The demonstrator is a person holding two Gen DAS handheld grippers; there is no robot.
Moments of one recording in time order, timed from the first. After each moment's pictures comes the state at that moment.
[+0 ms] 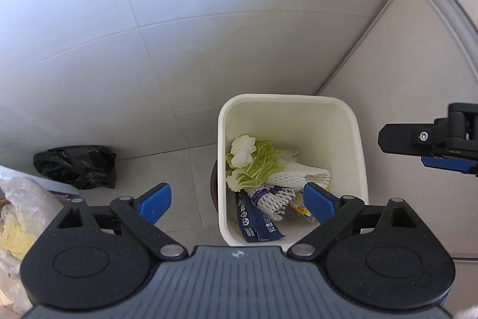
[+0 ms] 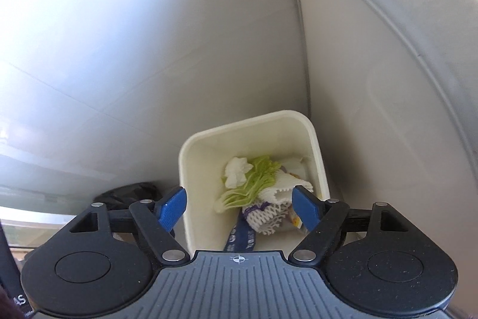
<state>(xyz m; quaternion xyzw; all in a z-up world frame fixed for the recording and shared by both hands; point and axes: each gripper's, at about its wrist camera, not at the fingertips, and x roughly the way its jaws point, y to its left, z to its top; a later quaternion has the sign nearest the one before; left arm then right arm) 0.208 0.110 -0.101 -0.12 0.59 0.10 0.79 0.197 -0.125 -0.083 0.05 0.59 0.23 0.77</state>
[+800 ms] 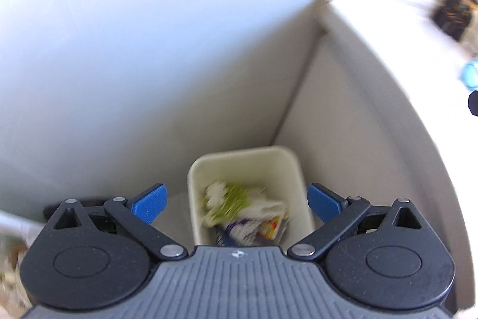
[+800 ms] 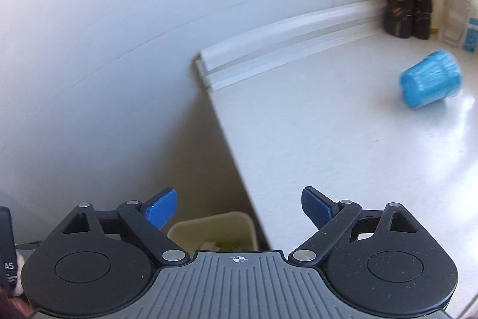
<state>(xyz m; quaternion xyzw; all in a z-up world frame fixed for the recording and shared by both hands) 0.219 0.059 0.007 -0.06 0.52 0.03 0.85 0.176 -0.251 0.069 0.07 0.41 0.20 0.89</state>
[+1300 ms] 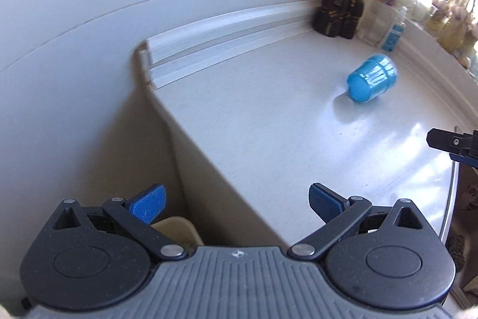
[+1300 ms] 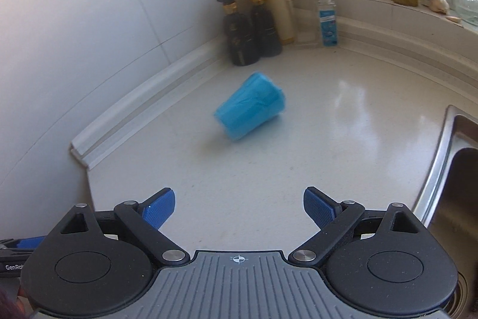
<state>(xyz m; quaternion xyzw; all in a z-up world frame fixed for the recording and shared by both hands) 0.289 -0.074 0.060 0.01 0.46 -0.14 0.88 0.195 -0.414 0.072 0.16 0.37 0.04 0.92</state>
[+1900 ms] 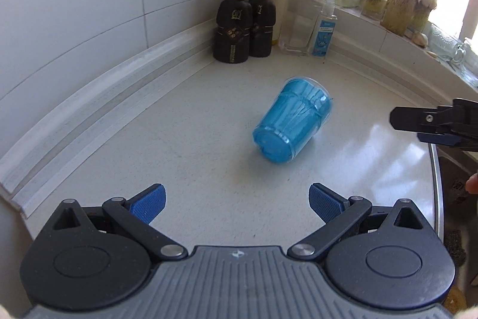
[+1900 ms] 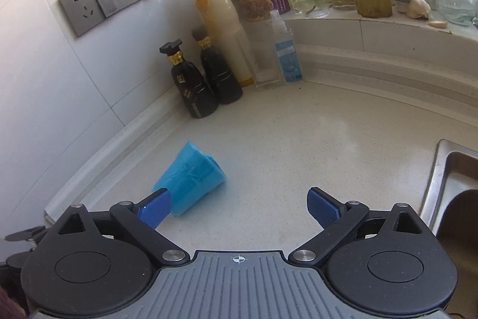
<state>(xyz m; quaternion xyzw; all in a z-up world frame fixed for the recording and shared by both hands) 0.362 -0.189 0.050 0.07 0.41 -0.26 0.87 0.256 -0.495 0.049 0.23 0.32 0.02 0.92</state>
